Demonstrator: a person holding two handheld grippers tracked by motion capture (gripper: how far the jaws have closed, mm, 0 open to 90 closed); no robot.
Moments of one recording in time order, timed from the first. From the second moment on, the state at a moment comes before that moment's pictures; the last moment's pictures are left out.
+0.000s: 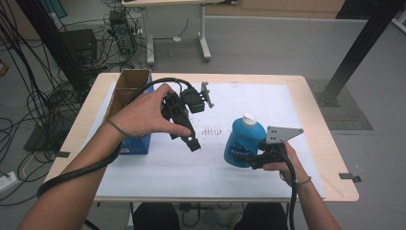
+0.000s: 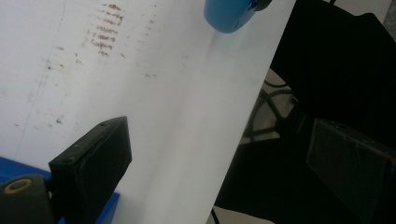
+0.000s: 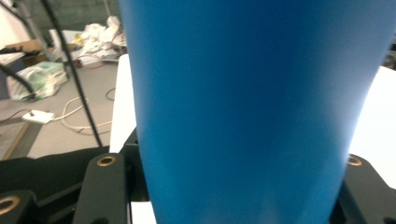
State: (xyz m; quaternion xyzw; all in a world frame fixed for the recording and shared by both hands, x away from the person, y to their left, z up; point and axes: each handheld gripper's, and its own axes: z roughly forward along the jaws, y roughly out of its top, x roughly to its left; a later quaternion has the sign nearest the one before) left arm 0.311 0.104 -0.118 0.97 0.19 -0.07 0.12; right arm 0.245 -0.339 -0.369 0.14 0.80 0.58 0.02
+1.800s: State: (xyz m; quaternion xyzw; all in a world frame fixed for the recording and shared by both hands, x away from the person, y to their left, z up) left arm 0.303 0.058 -0.104 0.99 0.13 -0.07 0.07; right arm 0.275 -0.292 -0.354 0.04 0.83 0.55 -0.04
